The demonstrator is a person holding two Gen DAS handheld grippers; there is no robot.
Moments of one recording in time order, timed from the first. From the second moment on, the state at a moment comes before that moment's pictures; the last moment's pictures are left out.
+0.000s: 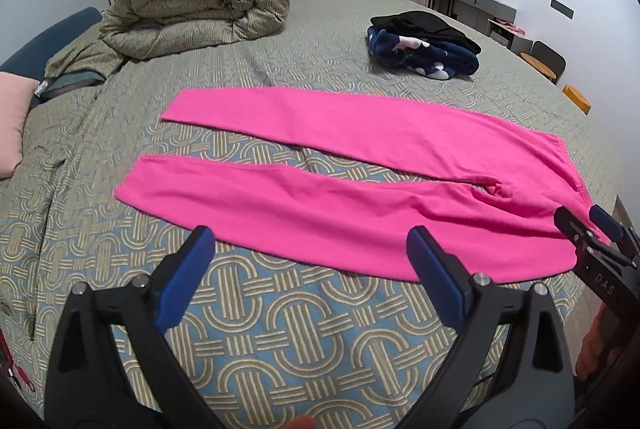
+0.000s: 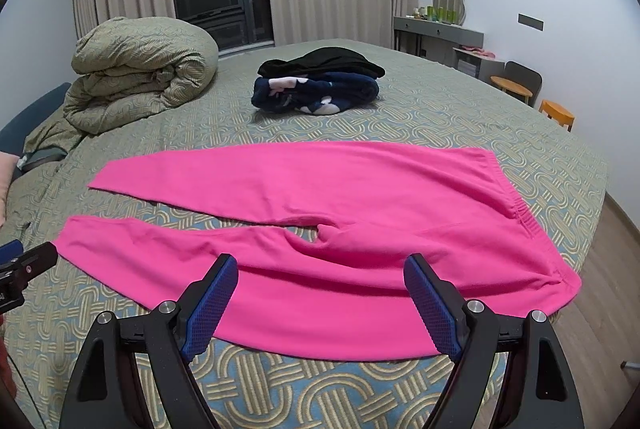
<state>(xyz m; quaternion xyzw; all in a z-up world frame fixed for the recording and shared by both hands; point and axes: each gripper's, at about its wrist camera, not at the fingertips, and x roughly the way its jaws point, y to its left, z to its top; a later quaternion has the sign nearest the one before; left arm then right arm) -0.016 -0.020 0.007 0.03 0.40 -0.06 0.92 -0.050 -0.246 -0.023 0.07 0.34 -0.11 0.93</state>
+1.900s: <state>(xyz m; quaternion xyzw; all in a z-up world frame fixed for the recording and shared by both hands) -0.031 -0.050 0.016 0.08 0.38 -0.10 0.92 -0.049 -0.252 -0.030 0.07 0.35 -0.13 0.92</state>
